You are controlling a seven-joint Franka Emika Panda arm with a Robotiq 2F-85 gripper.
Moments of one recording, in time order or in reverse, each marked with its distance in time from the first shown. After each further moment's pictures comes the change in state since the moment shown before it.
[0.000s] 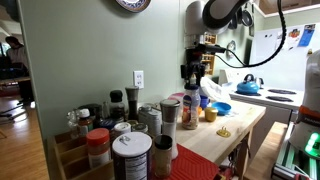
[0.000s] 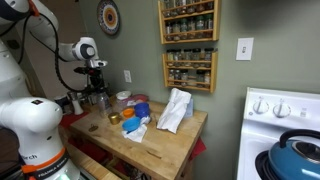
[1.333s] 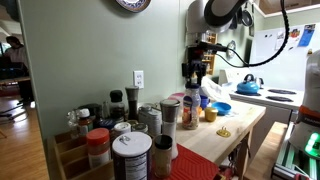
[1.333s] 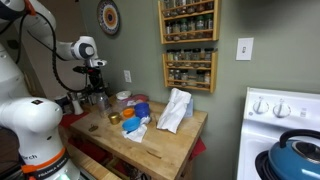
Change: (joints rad) arm 0.001 -0.030 -0.004 -0.018 0.037 -0.002 -0.011
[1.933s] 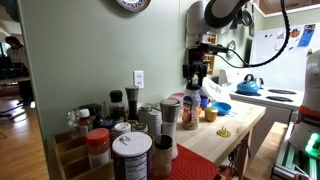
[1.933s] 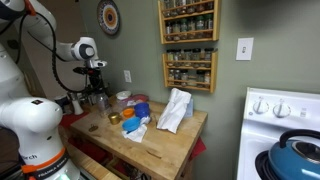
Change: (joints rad) arm 0.000 0.000 -0.002 -0.011 0.000 0.001 0.000
